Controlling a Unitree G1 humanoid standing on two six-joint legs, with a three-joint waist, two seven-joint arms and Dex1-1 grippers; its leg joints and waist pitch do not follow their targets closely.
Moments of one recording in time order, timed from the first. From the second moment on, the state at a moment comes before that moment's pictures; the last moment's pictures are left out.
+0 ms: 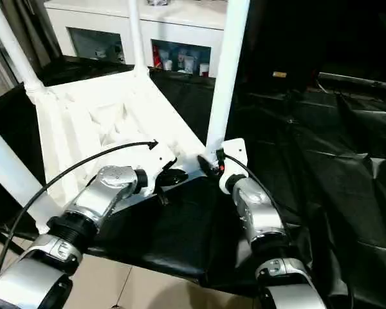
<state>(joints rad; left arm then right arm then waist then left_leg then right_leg) -0.69 0.12 -0.24 0.72 0.08 0.15 -0.78 -0.54 -0.12 -0.03 0.72 0.12 0.04 0.47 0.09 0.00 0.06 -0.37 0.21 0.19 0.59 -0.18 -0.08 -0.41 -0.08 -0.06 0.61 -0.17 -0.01</state>
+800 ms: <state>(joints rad) -0.56 0.30 -0.24 0.55 -0.01 0.13 -1.15 -0.50 -0.36 0.09 0.60 0.19 0.10 1.09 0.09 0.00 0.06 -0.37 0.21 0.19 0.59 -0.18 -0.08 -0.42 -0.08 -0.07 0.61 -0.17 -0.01</state>
